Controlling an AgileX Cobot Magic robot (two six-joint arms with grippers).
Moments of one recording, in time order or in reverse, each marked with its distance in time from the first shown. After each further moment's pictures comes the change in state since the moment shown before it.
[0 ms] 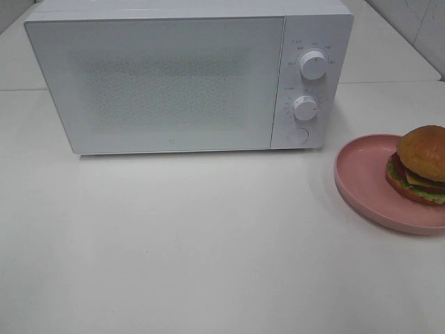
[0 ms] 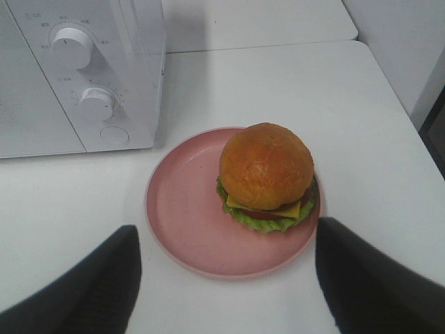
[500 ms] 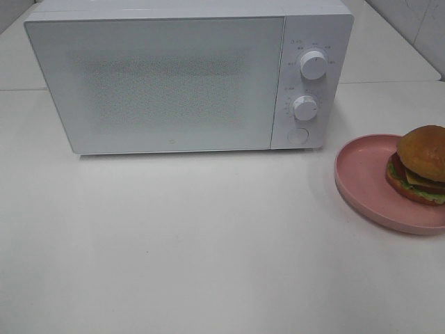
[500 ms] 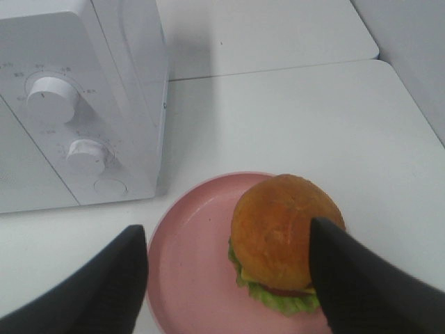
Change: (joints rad) left arm 0.000 0.000 0.000 0.000 0.000 0.000; right arm 0.000 0.323 0.000 0.037 -0.369 0.000
